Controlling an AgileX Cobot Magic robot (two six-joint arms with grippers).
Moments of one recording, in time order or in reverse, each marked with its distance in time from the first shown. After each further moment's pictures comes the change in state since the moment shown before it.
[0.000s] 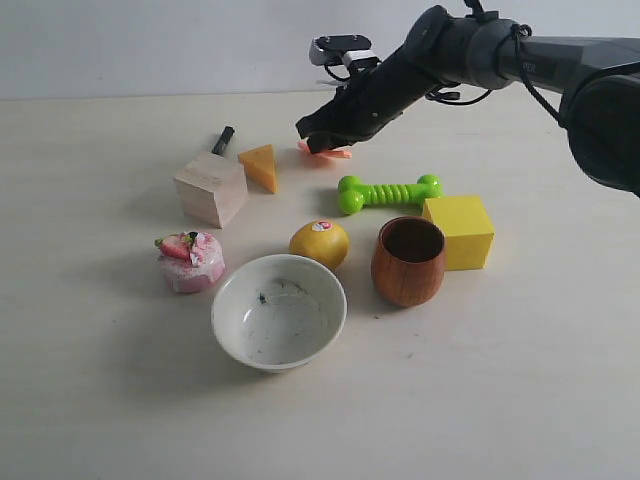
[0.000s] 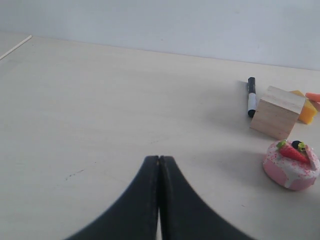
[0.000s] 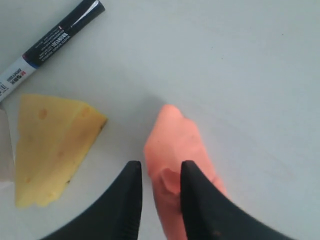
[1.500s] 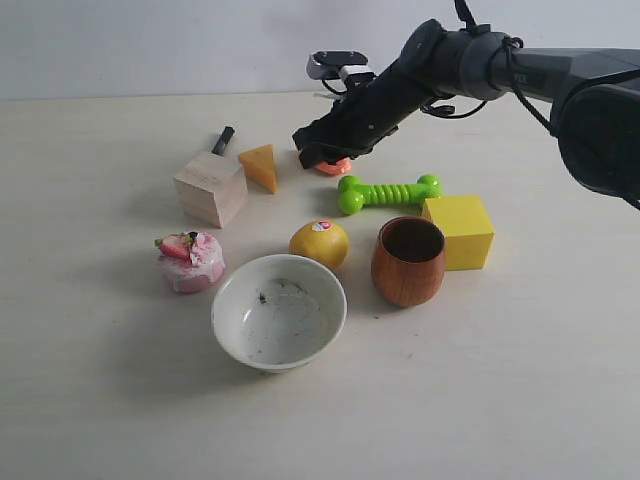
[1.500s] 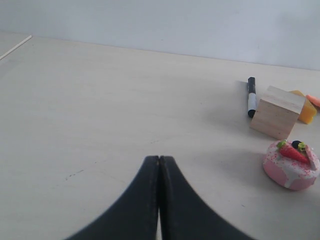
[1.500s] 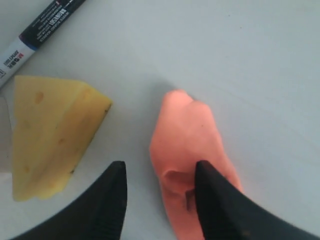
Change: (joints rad) left arm 0.000 0.000 0.000 0.000 0.000 0.000; right arm 0.002 0.027 0.000 0.014 0.026 0.023
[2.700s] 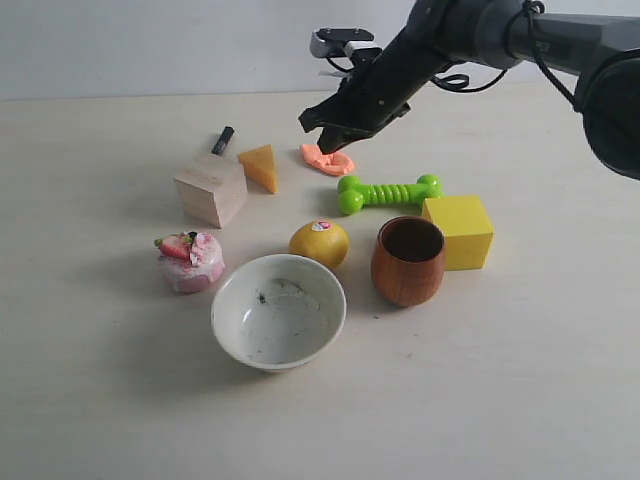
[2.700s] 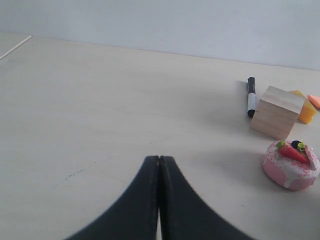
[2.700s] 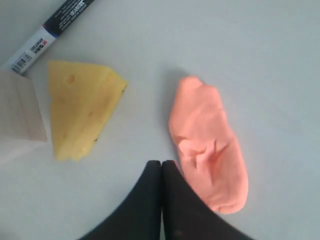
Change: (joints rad) left arm 0.000 0.000 0.000 0.000 0.000 0.000; right arm 0.000 -0.085 0.000 -0.112 0.117 0.098
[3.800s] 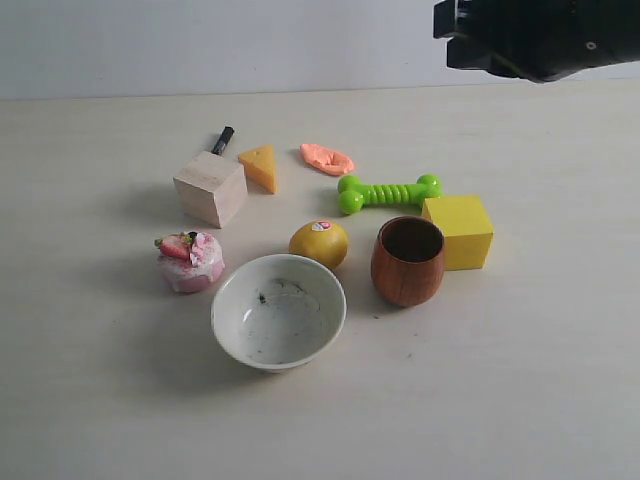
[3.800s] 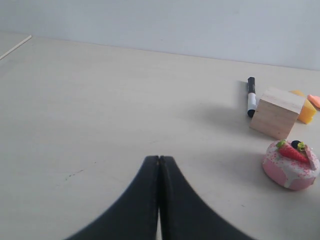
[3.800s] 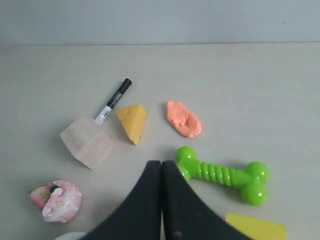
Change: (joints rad) left arm 0.000 0.000 0.000 0.000 0.000 0.000; right arm -0.031 -1.112 1.131 0.242 -0.518 -0.016
